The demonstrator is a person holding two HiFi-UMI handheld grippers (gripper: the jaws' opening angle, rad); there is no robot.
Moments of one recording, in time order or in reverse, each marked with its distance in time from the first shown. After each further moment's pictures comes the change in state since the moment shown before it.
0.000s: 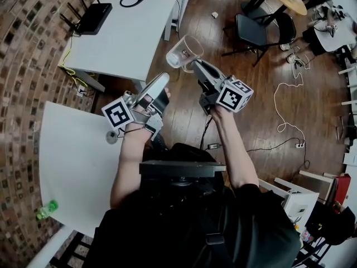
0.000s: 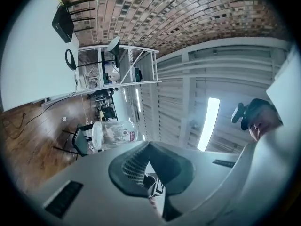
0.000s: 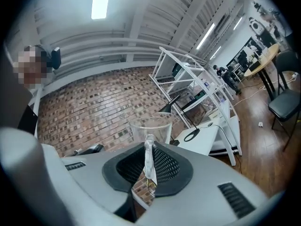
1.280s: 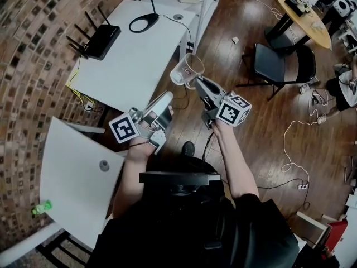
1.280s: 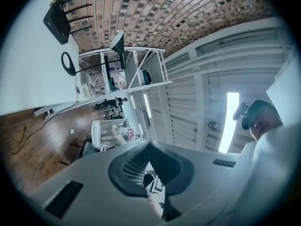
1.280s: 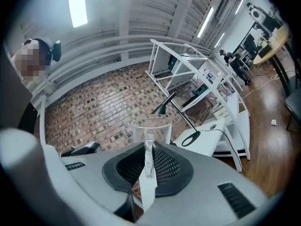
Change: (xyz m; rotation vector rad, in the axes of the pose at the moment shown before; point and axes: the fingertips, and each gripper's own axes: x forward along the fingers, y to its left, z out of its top) left arm 0.167 0.104 0.050 0.064 -0.076 0.144; right arm 0.072 -0.178 0.091 0.044 0.071 0.136
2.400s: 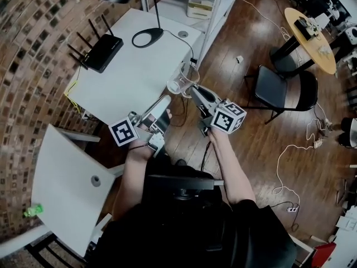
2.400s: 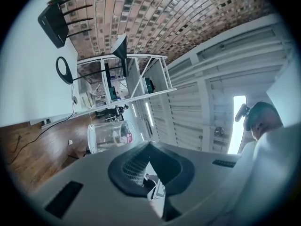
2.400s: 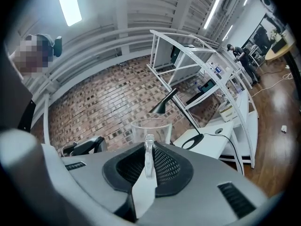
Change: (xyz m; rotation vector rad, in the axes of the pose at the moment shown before) left arm 0.064 0.057 0.076 0.004 -0.113 0.027; right arm 0.082 -0.065 0.037 -0.029 0.077 0.073
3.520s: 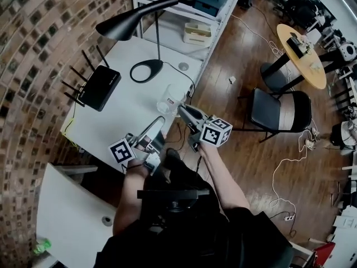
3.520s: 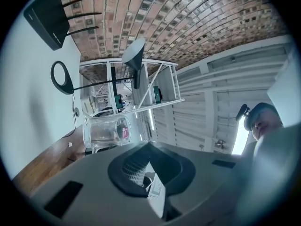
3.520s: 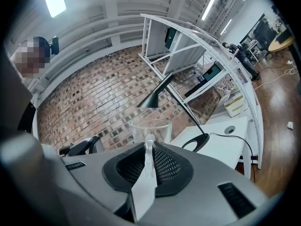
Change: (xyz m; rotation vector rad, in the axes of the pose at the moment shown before) left arm 0.031 0.086 0.157 -0.083 -0.010 -0.014; right arm 0.177 -0.069 0.017 0.033 0.056 -0.032
